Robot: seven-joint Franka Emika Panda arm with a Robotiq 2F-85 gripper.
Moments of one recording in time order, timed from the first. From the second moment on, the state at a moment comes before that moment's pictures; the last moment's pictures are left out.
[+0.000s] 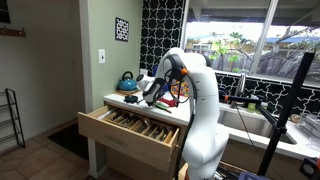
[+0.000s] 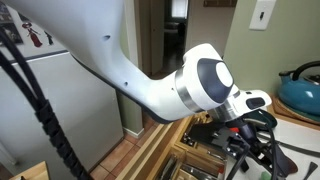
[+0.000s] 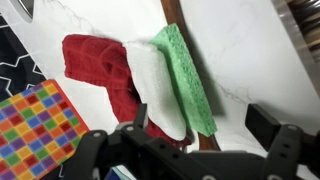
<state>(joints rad) -0.14 0.27 -0.28 -2.00 -0.92 2.39 0.58</state>
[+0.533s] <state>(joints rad) -0.17 0.30 -0.29 -1.98 -0.93 2.42 0.52</state>
